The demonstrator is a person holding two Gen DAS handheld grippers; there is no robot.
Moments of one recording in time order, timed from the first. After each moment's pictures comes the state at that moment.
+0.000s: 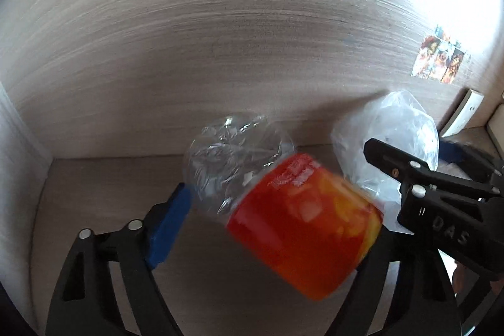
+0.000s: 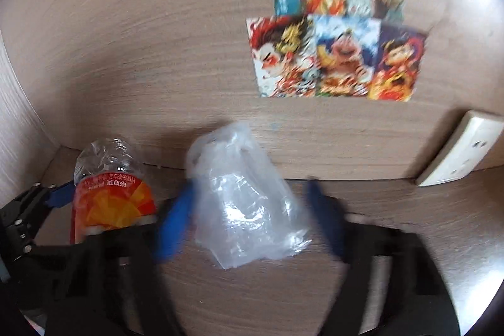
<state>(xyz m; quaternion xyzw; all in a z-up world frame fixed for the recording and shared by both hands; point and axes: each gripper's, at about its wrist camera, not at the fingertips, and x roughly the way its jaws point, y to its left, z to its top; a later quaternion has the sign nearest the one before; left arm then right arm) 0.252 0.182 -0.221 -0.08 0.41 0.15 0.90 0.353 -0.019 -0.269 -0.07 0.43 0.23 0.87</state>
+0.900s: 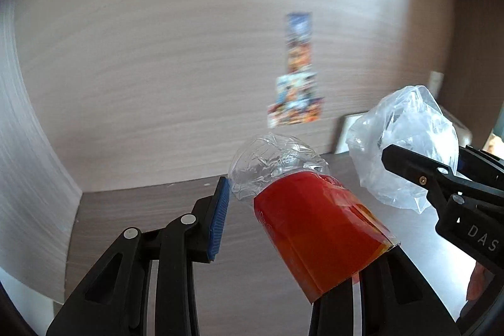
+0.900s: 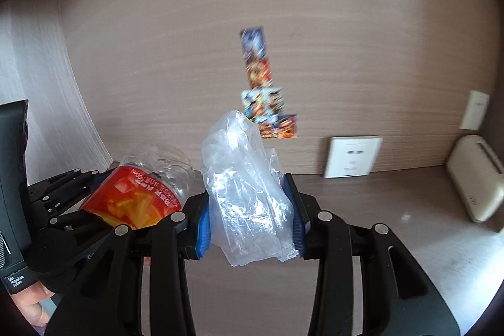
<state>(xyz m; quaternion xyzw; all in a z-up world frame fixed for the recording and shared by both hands) 0.134 0.050 -0.092 -0.03 0.32 0.08 0.95 0.209 -0.119 -0.126 -0.05 0.33 0.23 0.92</state>
